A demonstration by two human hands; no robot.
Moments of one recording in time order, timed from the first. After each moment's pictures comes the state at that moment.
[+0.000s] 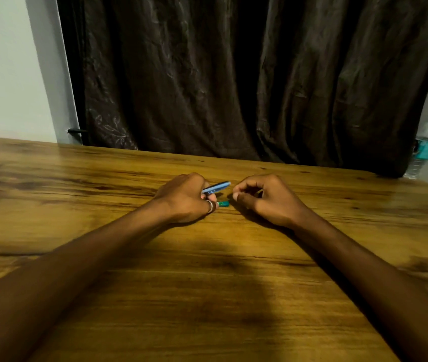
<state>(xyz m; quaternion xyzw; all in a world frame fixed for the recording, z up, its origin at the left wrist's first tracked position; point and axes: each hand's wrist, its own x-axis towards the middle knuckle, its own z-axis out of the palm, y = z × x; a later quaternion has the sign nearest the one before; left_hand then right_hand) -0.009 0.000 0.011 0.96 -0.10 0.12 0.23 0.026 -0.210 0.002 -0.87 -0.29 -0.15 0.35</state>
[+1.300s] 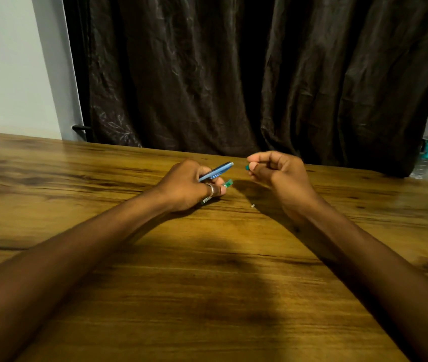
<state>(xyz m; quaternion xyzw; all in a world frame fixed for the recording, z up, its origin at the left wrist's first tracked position) -0.002 0.010 0.016 0.88 -0.14 0.10 0.44 0.011 -0.200 0.029 -0.77 -0.17 -0.15 0.60</state>
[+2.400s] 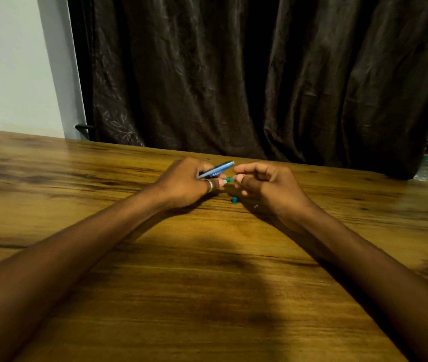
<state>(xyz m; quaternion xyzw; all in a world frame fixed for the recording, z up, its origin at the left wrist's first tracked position) -0.003 0.017 0.020 0.90 -0.16 0.14 0.38 0.005 -0.182 0.016 -0.76 -0.18 -0.07 0.63</state>
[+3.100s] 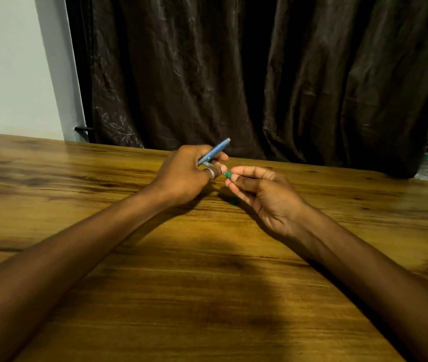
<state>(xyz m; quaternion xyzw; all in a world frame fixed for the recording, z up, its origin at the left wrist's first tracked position) -0.003 0.011 0.026 0.85 -0.16 0.23 0.44 -0.002 -0.169 0.019 -0.53 -0.08 0.08 0.84</state>
